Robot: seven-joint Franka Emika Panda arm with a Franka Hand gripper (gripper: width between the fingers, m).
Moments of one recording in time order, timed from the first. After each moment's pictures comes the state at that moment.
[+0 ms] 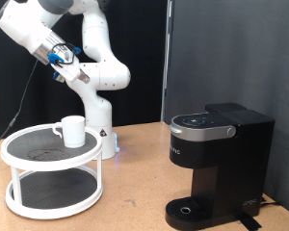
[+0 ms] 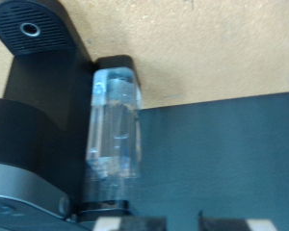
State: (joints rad) arm -0.18 -0.63 -0.56 -2.53 0.41 1.56 1.87
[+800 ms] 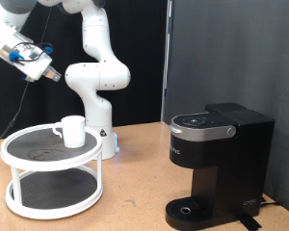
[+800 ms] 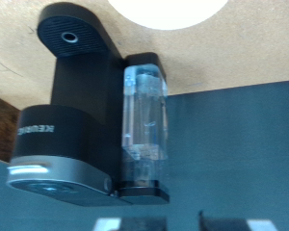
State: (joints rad) arm -0.18 -0.50 -0.80 -2.37 0.42 1.46 1.76
